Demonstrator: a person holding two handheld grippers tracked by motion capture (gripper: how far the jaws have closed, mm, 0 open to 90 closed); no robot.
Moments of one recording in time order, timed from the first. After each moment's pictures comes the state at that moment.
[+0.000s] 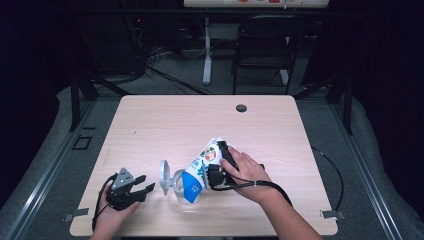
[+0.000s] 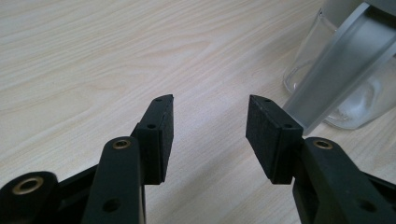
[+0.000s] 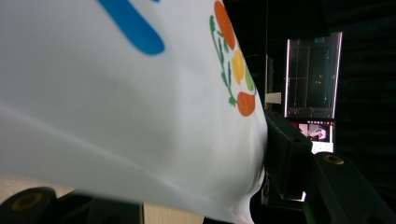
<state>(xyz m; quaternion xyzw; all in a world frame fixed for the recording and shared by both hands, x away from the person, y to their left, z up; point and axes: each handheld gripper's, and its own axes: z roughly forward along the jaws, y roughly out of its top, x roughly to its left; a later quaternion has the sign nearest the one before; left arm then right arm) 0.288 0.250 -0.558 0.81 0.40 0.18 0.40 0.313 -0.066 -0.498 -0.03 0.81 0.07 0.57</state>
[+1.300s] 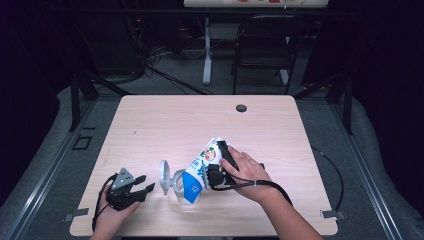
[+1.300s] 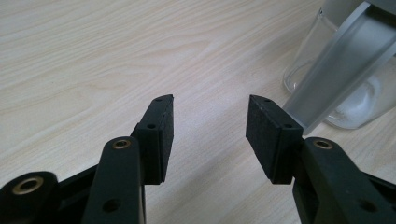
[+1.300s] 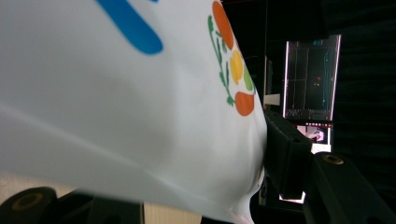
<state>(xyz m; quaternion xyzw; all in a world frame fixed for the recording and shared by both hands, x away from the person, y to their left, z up) 0.288 0.250 -0.558 0.81 0.40 0.18 0.40 0.313 -0.066 -0.498 -0.03 0.81 0.07 0.58</state>
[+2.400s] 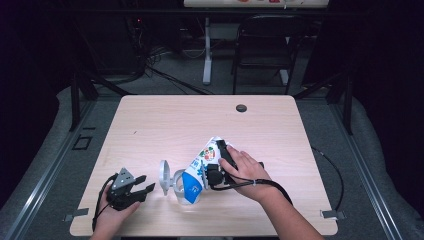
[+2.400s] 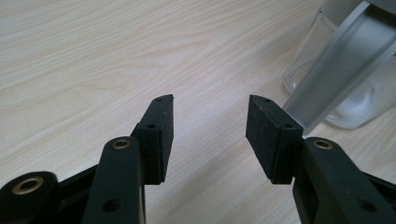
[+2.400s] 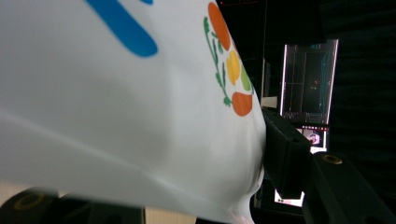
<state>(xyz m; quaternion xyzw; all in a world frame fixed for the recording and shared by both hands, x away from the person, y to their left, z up) 0.289 0.249 -0.559 0.81 0.39 0.18 0.40 0.314 -0.065 -0.496 -0.05 0.81 0.07 0.58</state>
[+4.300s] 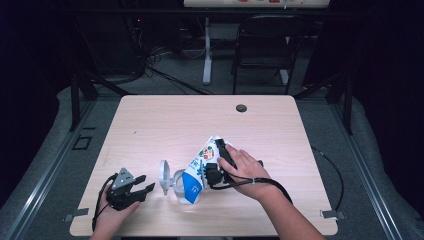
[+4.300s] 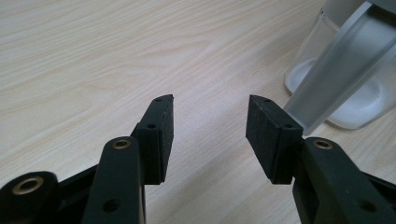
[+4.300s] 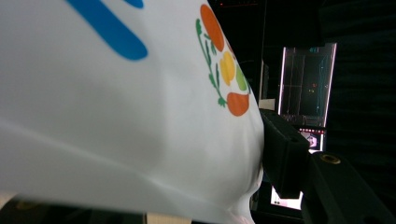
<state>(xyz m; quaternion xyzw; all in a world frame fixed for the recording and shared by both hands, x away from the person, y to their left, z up) 0.289 0.250 -0.559 0.81 0.40 0.18 0.40 0.316 -0.062 -0.493 -0.06 0.81 0.07 0.58</state>
